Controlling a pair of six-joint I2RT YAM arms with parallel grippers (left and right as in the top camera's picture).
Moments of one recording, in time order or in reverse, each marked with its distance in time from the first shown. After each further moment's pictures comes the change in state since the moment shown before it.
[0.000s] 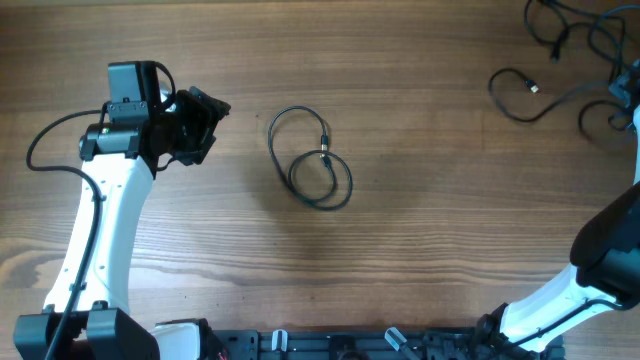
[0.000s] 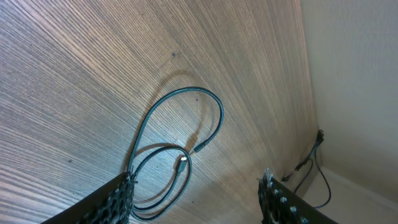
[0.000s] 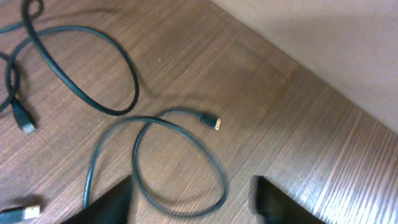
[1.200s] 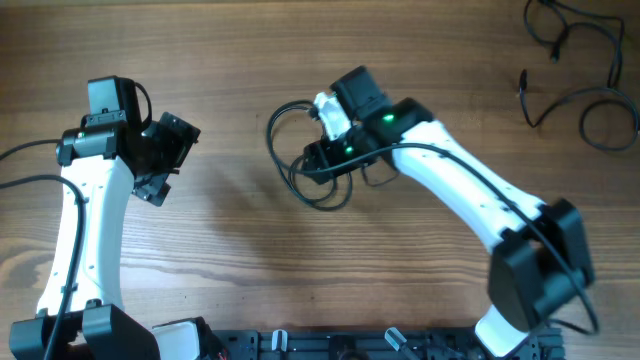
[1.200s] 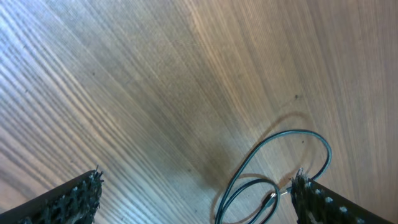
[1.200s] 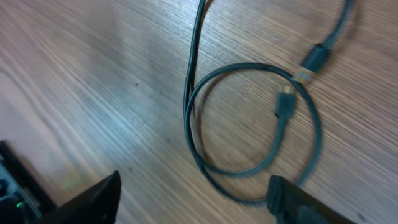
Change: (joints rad) left arm 0.109 0.000 0.000 -0.270 -0.257 0.080; right arm 1.086 -0.091 -0.204 -0.171 -0.742 -0.090
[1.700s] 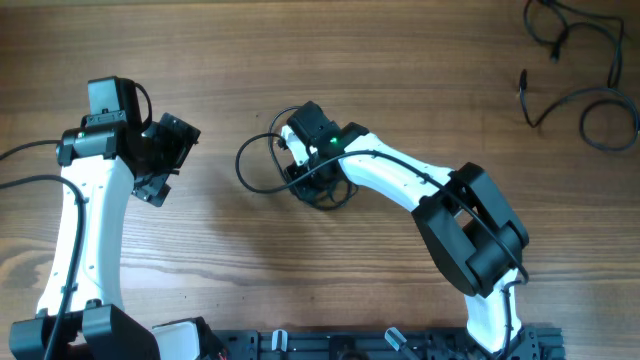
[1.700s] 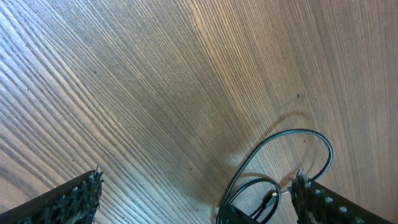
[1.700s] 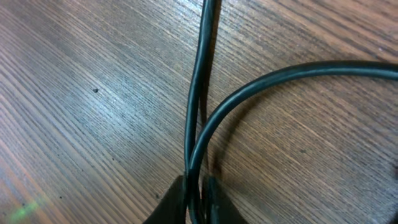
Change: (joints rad) left arm 0.000 0.000 0.000 -0.003 0.000 0.000; right arm 0.116 0.249 -0.004 0.174 0.020 0.065
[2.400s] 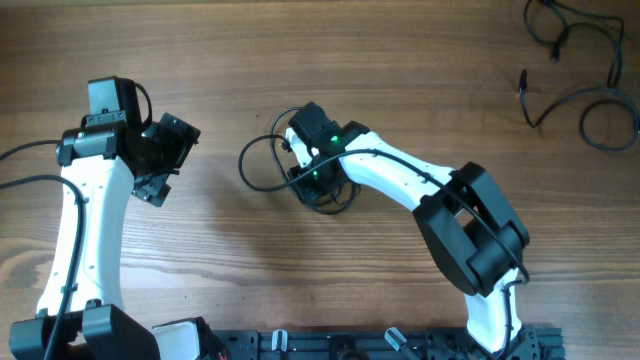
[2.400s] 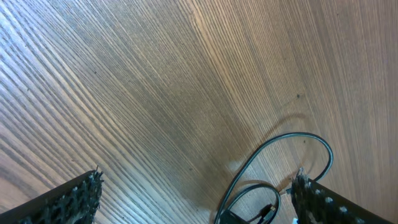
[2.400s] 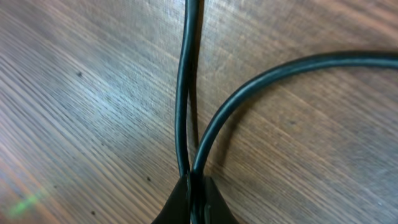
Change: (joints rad) left arm 0.000 0.000 0.000 0.000 0.000 0.000; right arm -0.009 -0.002 0.018 -0.070 0.006 0.026
